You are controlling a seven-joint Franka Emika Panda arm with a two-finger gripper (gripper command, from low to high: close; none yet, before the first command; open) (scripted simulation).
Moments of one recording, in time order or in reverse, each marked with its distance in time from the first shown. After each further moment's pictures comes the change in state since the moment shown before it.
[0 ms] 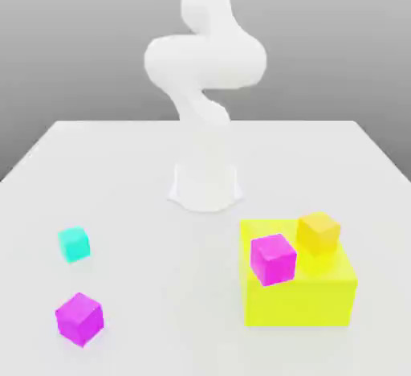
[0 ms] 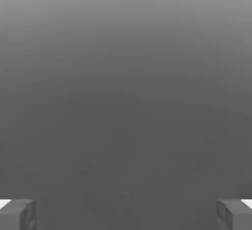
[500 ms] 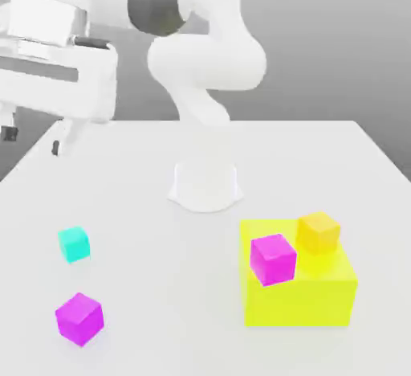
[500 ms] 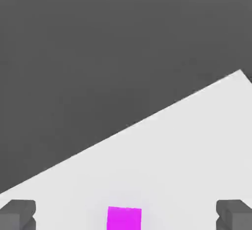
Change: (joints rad) arm -0.321 0.407 -0.169 -0.315 -0.140 0.302 0.134
